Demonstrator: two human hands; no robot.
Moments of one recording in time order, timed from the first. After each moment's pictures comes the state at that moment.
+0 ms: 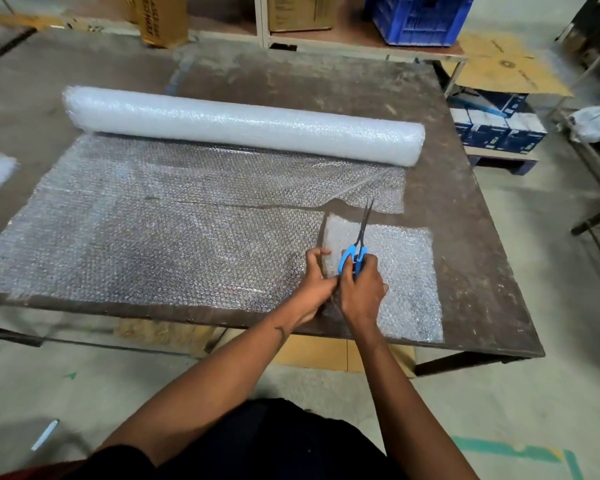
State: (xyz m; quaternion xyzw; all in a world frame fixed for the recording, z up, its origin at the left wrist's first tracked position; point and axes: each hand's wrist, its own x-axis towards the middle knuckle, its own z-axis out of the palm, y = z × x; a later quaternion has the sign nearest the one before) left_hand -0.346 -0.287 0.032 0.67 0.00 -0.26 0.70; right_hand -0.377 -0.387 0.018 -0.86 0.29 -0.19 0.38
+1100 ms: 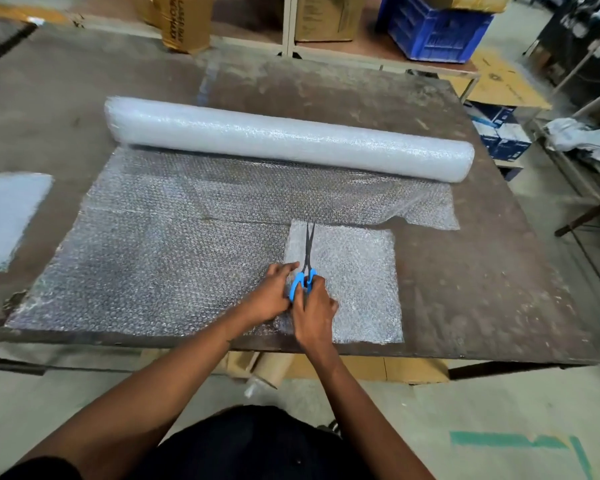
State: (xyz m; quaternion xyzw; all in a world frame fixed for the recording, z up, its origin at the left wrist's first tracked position) left_hand -0.226 -0.008 0.000 0.86 -0.22 -0.27 0.37; right_hand -0.309 -0.118 -0.014 -0.90 0.23 -0.09 0.36
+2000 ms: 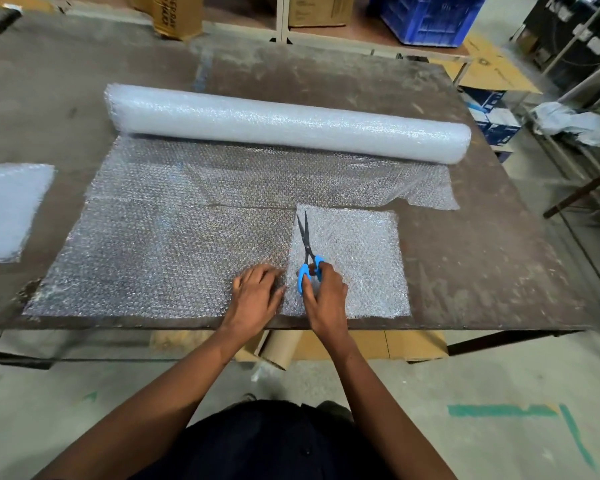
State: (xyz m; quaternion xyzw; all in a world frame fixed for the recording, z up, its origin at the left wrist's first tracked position) left_hand -0.274 0.061 -0.033 0.94 -0.25 0.00 0.24; right_hand -0.338 -0.111 -0.010 -0.91 0.17 -0.12 0.37
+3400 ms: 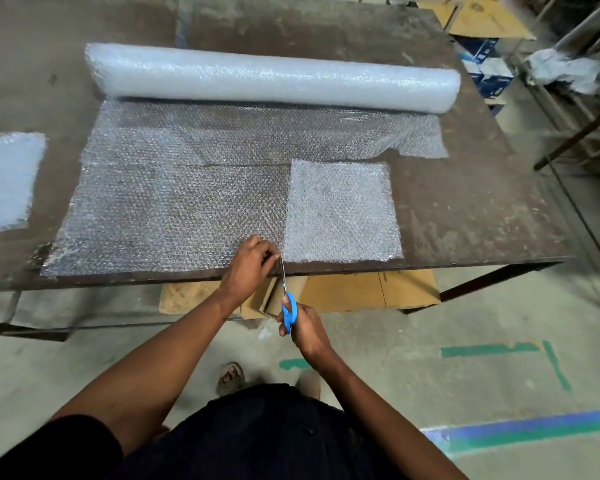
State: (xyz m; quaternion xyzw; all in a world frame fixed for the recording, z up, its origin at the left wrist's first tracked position) left_hand -0.295 0.090 -0.045 0.89 -0.29 -0.03 0.35; right_hand -0.469 -0.025 -0.012 -0.70 0.31 0.12 0.63
